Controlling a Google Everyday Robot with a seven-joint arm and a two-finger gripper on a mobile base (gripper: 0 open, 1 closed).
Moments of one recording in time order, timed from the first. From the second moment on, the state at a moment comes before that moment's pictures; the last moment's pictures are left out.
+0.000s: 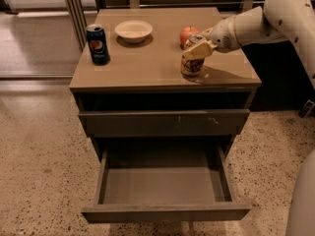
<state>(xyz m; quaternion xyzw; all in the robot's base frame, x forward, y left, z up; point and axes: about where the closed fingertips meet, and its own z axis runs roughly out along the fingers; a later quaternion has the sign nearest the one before) 0.731 -0.125 0.885 -0.48 0.73 0.22 0.43</state>
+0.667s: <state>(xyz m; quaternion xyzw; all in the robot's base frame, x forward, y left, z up) 0.733 -0.124 0.876 -0.48 0.74 0.23 0.41</state>
